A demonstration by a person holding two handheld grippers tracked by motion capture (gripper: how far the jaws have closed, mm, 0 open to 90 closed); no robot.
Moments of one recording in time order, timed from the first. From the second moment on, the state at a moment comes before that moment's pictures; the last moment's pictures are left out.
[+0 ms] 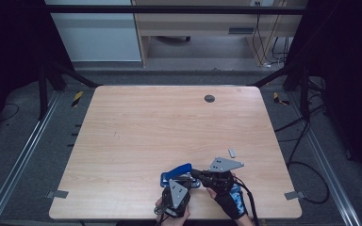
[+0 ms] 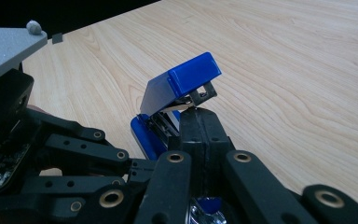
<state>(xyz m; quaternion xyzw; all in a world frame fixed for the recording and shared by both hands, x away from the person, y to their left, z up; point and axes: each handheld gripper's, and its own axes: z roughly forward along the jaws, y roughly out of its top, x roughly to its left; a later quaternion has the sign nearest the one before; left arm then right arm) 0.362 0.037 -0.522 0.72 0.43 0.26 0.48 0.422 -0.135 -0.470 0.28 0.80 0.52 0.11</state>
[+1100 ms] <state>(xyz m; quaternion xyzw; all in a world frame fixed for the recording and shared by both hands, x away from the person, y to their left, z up) 0.362 0.037 -0.523 0.72 0.43 0.25 0.48 0.432 -0.114 -0.456 0.26 0.80 0.54 0.09</state>
